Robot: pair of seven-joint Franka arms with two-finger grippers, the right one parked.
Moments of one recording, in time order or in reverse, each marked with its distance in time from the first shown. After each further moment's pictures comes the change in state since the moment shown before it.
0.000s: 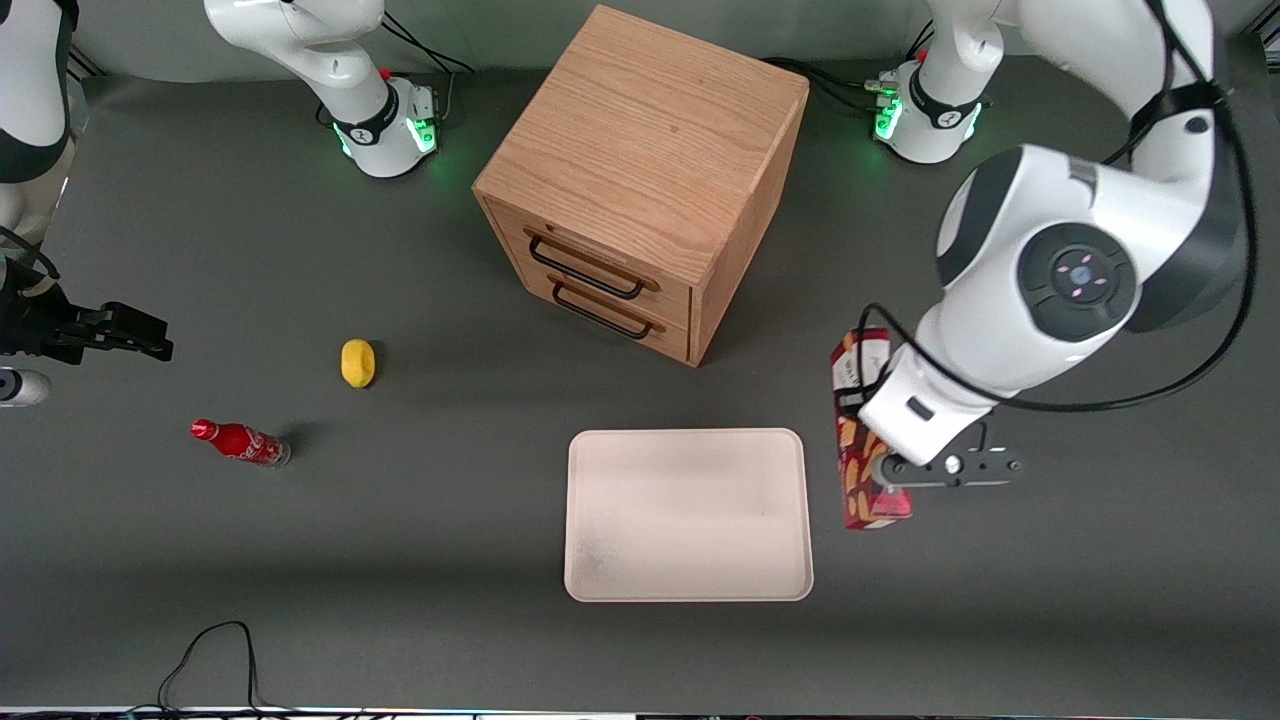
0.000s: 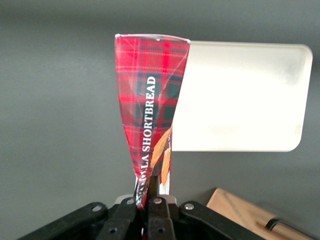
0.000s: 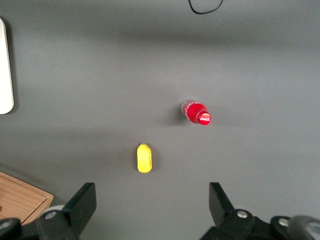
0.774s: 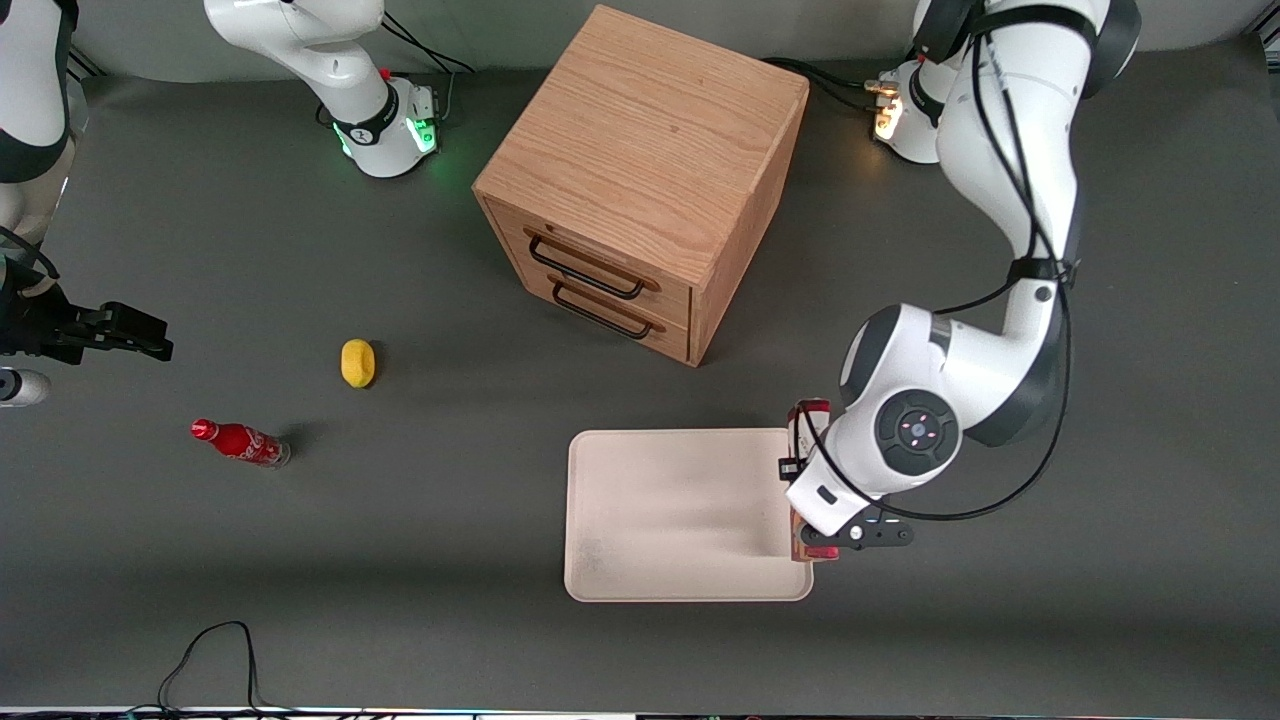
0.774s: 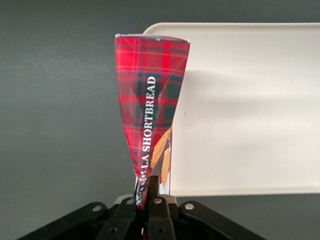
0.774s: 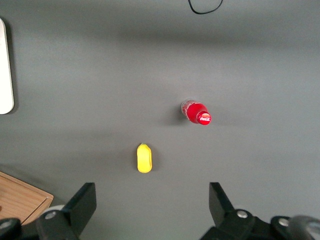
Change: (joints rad) arm -0.015 0.253 -0.003 -0.048 -0.001 0.248 0.042
